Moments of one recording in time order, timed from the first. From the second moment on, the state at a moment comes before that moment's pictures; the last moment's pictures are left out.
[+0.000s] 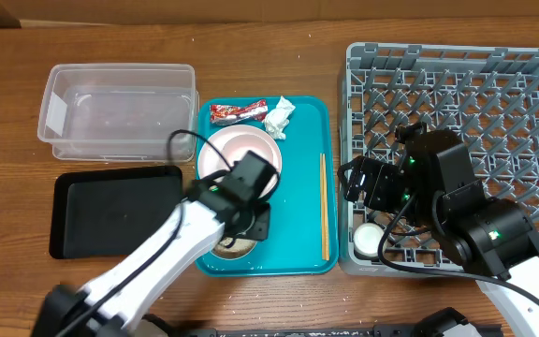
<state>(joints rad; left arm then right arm) -0.62 1.50 0.95 -0.84 0.02 -0.52 0.42 1.05 1.14 -0.95 -0.15 0.67</state>
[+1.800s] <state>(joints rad) -0.73 1.72 1.11 -0.98 -0.15 -0.57 0.42 1.05 1.14 -0.96 -0.15 0.67</state>
